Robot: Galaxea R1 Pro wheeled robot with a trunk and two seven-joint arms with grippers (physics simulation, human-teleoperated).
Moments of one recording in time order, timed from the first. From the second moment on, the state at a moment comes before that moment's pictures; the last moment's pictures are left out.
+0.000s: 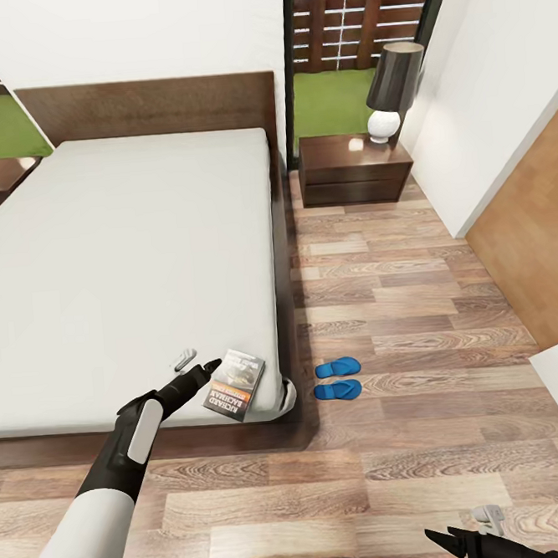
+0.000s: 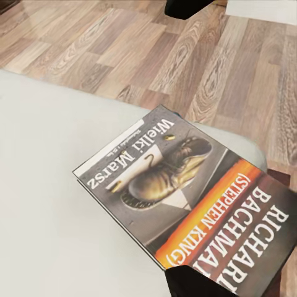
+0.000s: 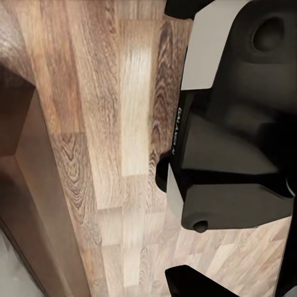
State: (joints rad) left arm -0.69 0.02 0.15 -0.89 0.53 0.50 -0.20; right arm -0.35 -0.30 -0.38 -0.38 0.04 0.12 1.10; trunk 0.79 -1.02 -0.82
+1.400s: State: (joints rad) left arm -0.42 0.26 0.08 -0.35 0.30 0.12 -0.89; right arm -0.35 -0.30 -0.38 -0.37 0.04 0.12 1.10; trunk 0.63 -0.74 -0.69
